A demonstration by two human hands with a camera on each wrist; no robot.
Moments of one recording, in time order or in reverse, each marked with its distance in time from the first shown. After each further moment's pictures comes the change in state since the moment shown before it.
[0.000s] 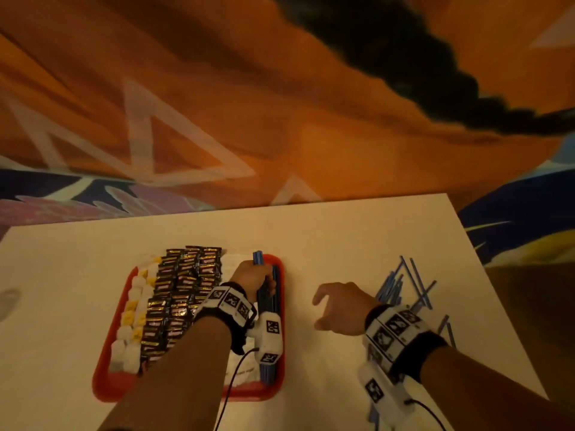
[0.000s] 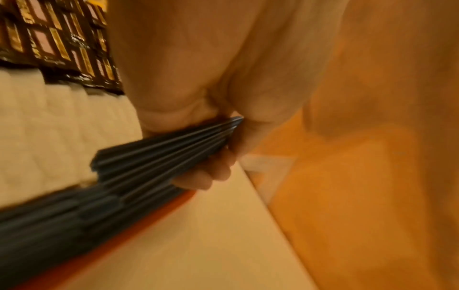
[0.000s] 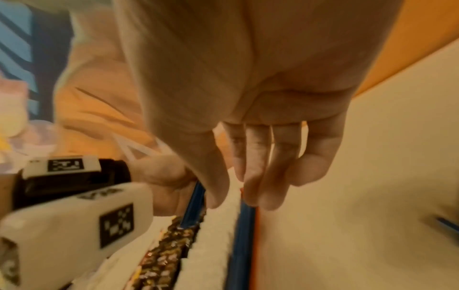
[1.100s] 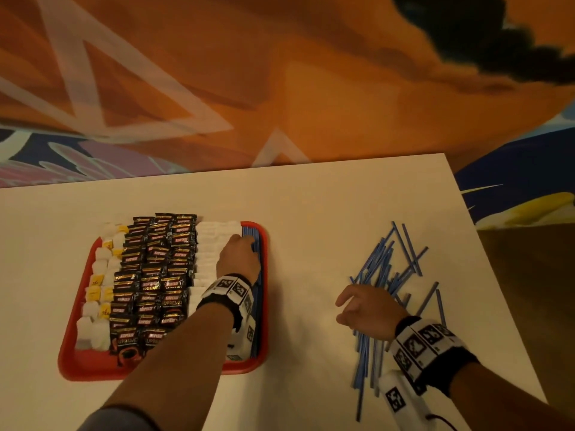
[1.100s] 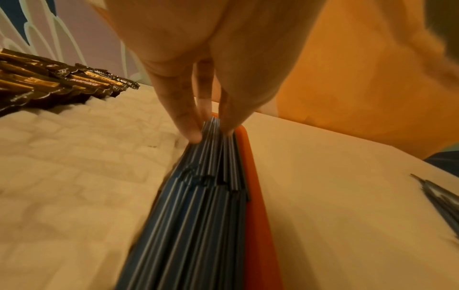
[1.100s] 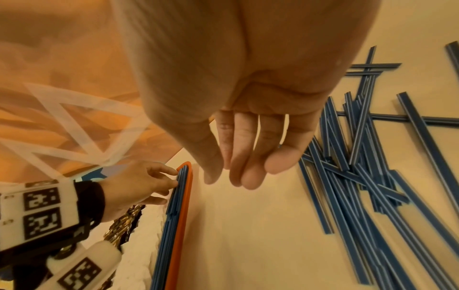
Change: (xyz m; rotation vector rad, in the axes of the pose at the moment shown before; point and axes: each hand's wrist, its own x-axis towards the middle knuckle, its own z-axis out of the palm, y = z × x) left_hand 0.048 -0.054 0.016 1.031 0.252 0.333; right_hand -0.002 0.096 0.038 0.224 0.069 0.092
